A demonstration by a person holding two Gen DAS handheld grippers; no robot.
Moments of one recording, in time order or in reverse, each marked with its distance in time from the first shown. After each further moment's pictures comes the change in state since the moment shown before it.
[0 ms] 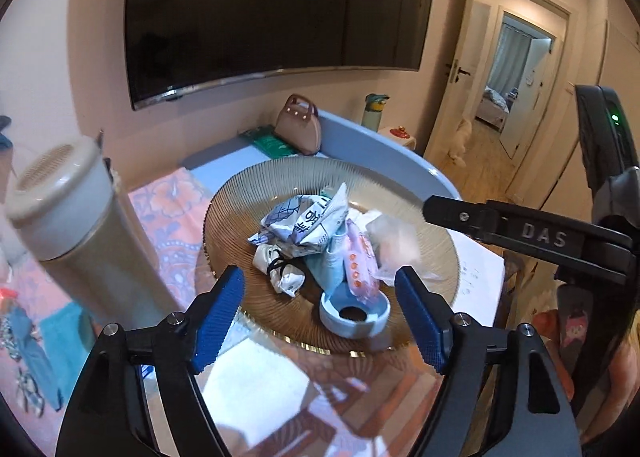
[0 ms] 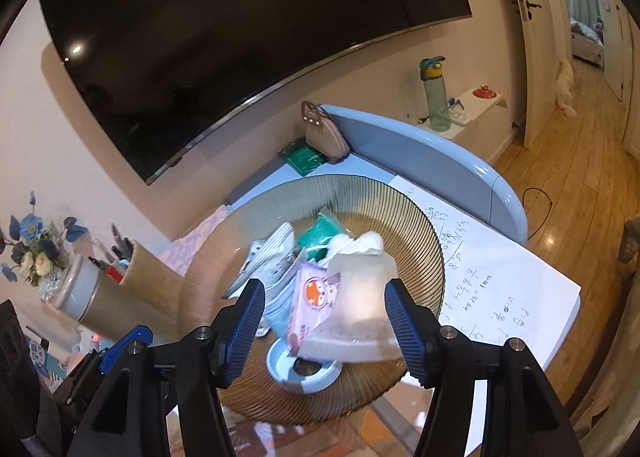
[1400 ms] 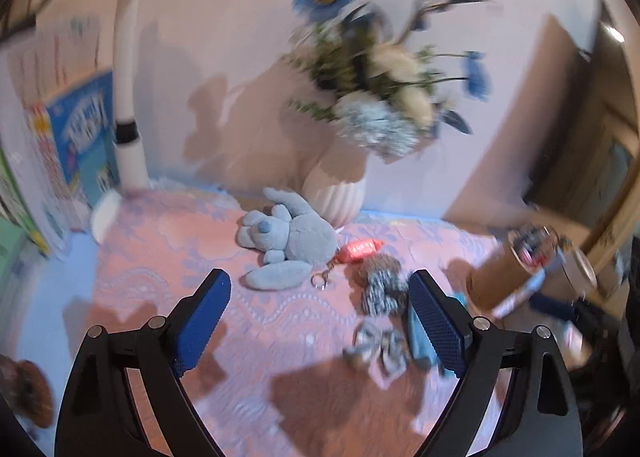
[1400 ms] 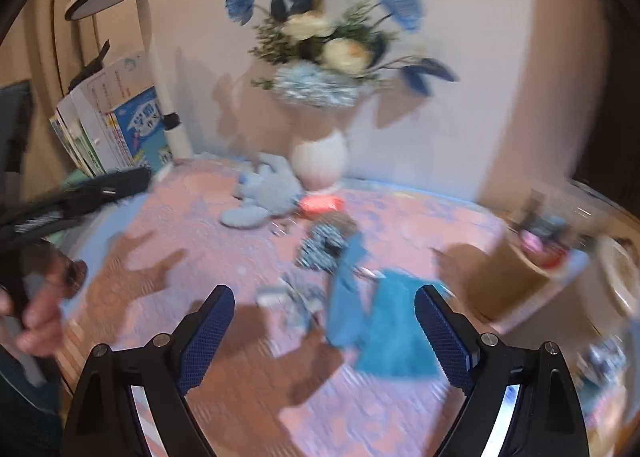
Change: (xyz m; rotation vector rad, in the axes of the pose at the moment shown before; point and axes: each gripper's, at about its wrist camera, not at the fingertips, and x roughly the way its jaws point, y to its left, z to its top) left arm -0.236 0.386 -0.124 -0.617 -0.155 0.464; right arm 0.048 0.419 -0.161 -0.860 0.198 0.369
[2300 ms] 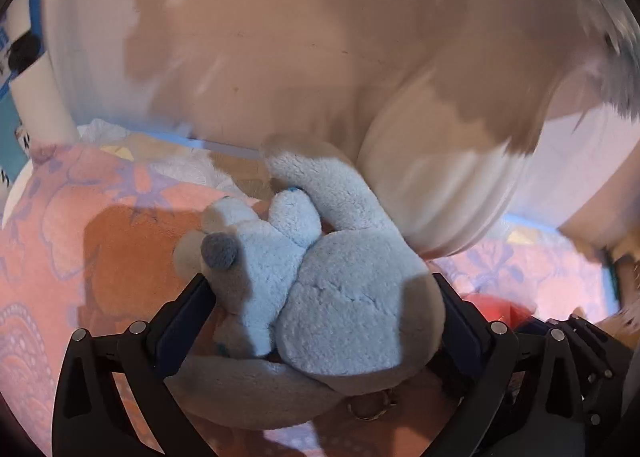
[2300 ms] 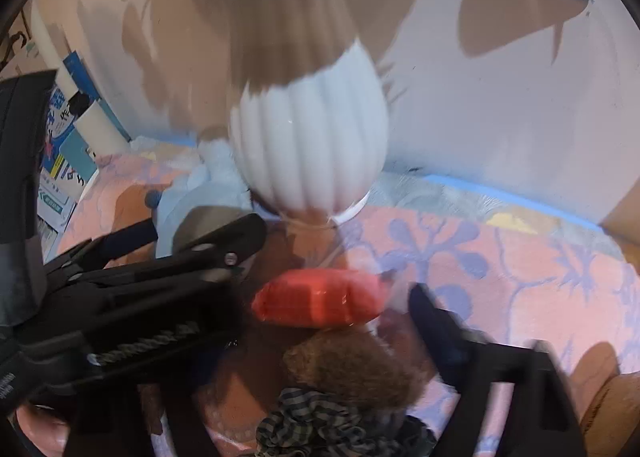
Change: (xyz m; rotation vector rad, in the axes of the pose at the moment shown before) left arm 0.212 0.010 0.006 -0.069 0.170 0.208; right arm 0.234 -0.027 0.062 0.032 0.192 0.081
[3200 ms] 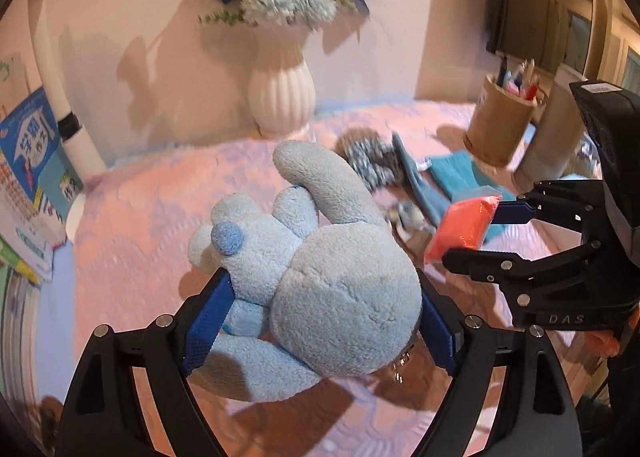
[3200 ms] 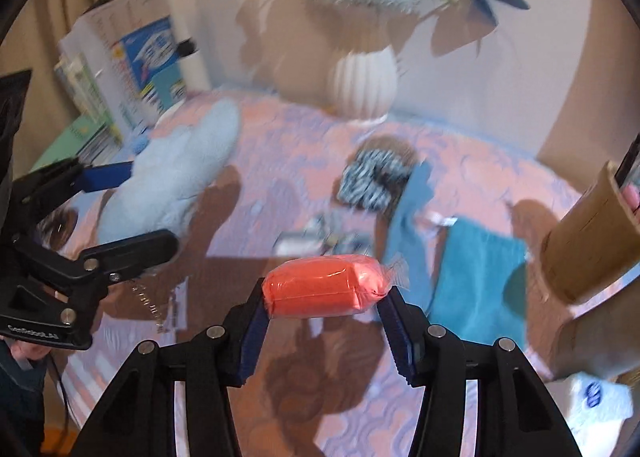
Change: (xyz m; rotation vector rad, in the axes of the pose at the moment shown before) left arm -0.182 0.019 -0.140 0.477 -0.043 -0.166; right arm -0.130 0.057 -0.168 -0.119 -0.083 -0.003
